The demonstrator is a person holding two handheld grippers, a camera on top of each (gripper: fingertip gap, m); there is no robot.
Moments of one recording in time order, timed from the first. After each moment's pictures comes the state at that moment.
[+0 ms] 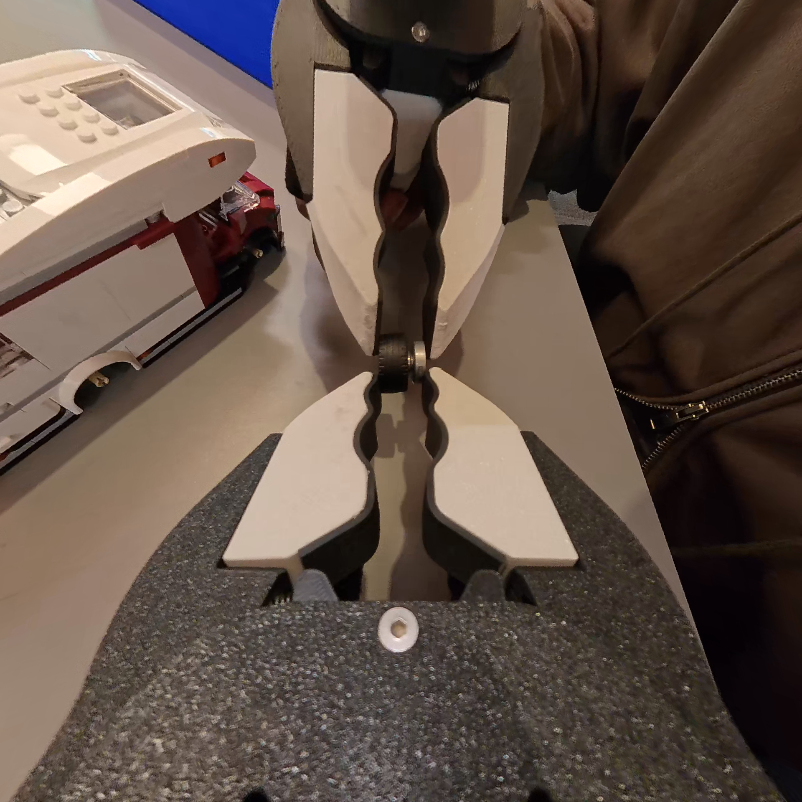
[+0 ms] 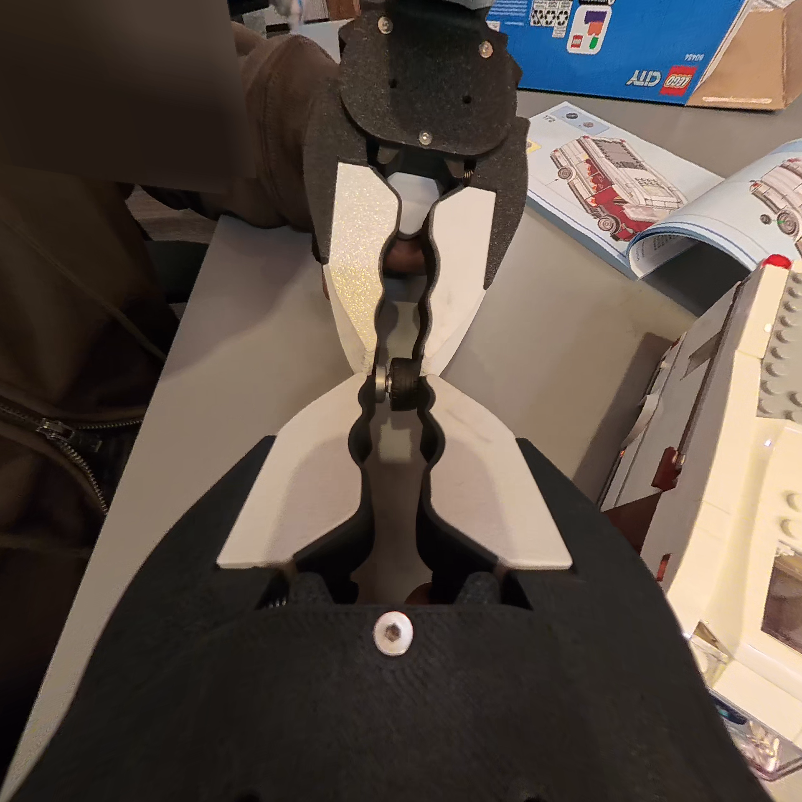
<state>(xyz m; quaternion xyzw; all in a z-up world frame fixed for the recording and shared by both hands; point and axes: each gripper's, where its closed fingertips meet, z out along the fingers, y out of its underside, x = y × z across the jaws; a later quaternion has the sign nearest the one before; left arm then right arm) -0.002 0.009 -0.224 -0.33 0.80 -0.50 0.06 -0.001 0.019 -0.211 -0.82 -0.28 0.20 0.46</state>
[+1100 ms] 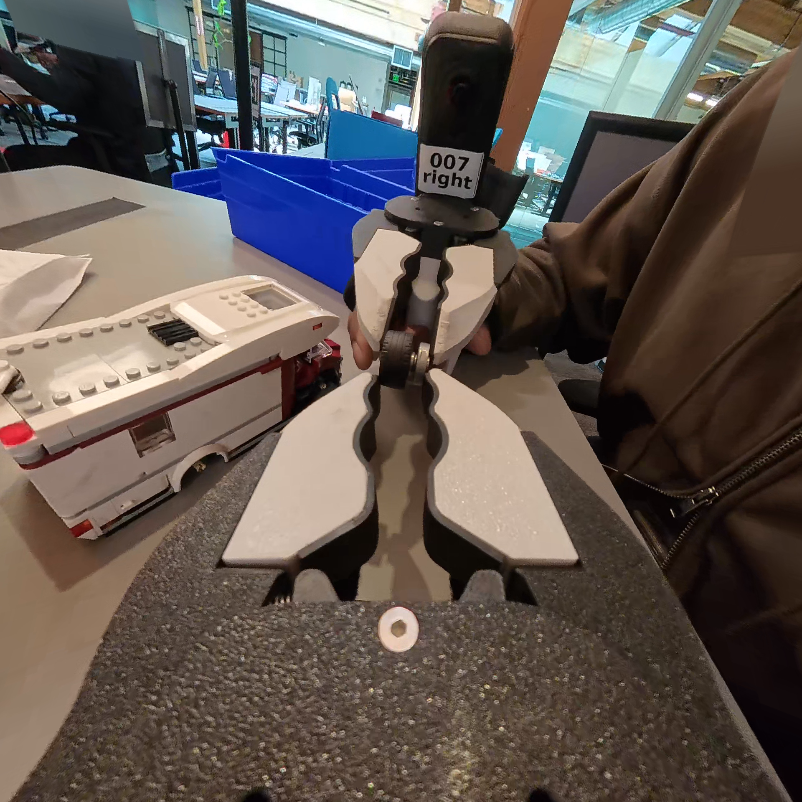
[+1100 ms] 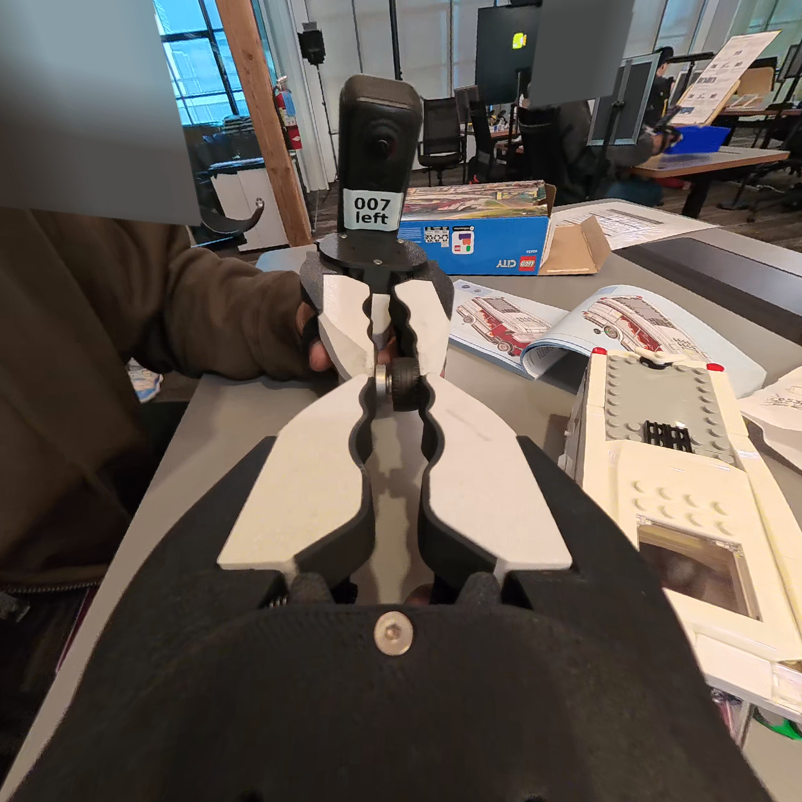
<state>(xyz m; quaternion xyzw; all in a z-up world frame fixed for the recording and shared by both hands) 0.023 0.027 -0.168 -0.32 0.67 -0.65 0.15 0.022 0.035 -0.156 -0.73 -0.17 0.21 0.62</state>
